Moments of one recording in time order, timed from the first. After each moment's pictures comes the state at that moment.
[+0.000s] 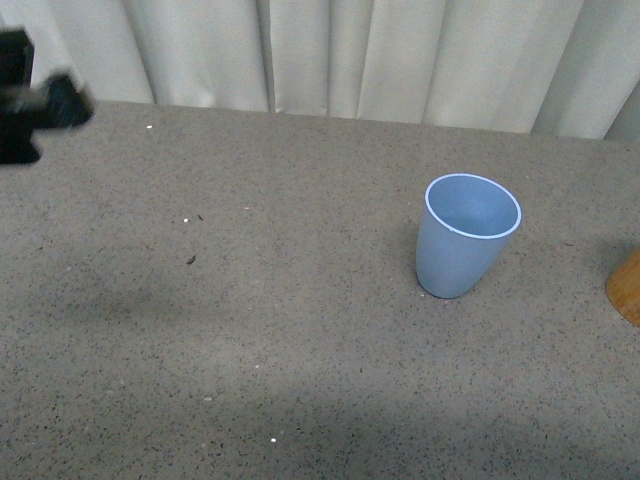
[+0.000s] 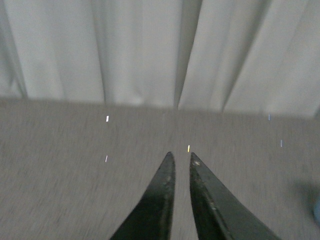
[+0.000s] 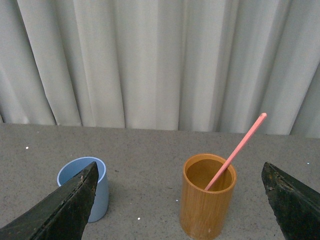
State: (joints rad) left arm -0.28 1.48 0.14 1.31 -0.22 -0.04; right arm 0.00 0.00 0.01 0.00 -0.01 0.00
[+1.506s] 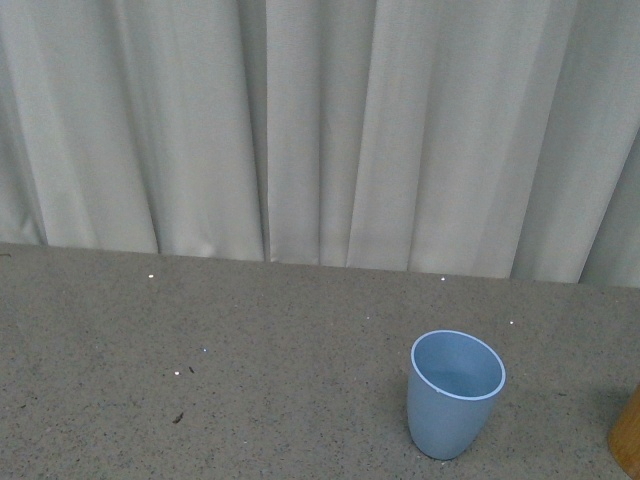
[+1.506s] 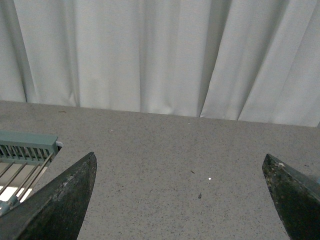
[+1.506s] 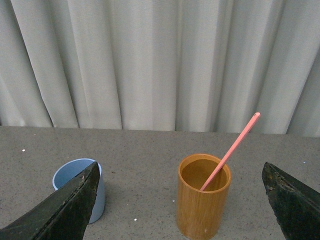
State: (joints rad) left arm 0.00 0.00 0.02 0.00 0.00 -0.01; right arm 0.00 0.00 0.01 0.00 0.00 0.00
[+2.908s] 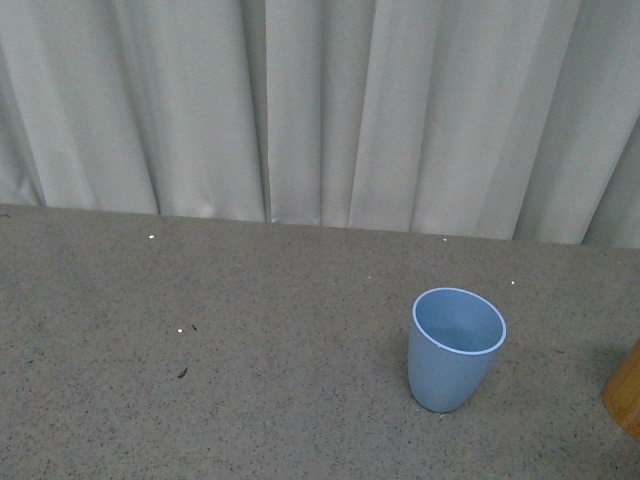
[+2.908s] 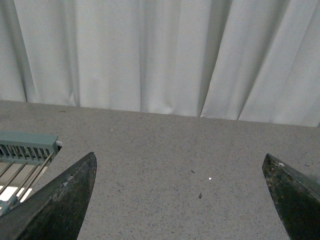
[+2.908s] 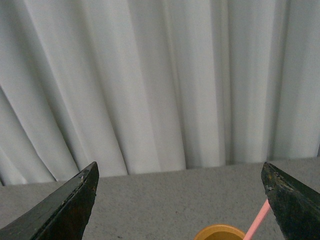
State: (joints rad) left arm 0.00 0.00 0.02 0.00 0.00 -0.01; right arm -0.13 1.11 0.20 0.99 -0.13 0.18
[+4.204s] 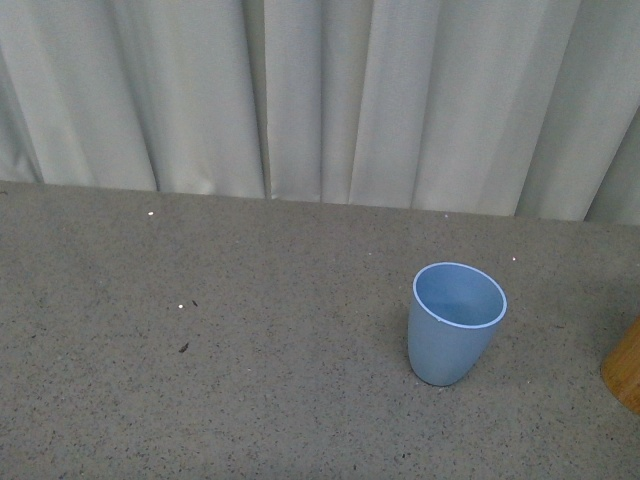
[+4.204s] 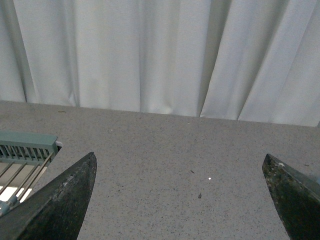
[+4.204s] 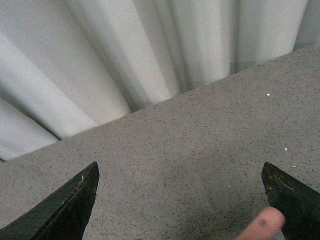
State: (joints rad) left arm 0.00 0.00 0.02 0.00 0.00 -0.01; right arm -0.26 1.71 0.76 0.55 -0.11 0.27
